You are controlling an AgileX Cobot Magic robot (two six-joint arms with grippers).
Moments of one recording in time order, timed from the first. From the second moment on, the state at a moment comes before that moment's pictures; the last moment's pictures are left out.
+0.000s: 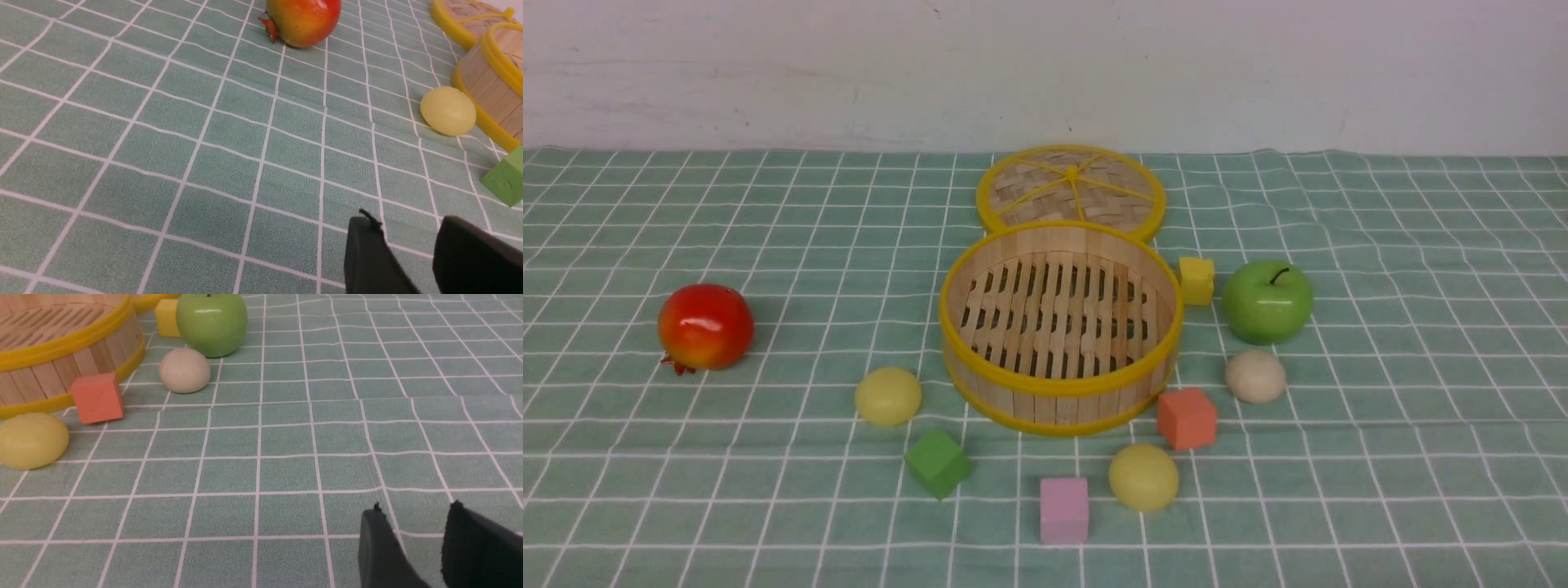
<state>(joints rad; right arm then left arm) 0.01 -0.02 0.02 0.02 0.38 0.08 0.05 -0.02 0.03 -0.07 0.39 -0.27</state>
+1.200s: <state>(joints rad) 0.01 -0.02 0.02 0.02 0.38 0.08 0.00 0.05 -0.20 -0.47 0.23 -0.45</state>
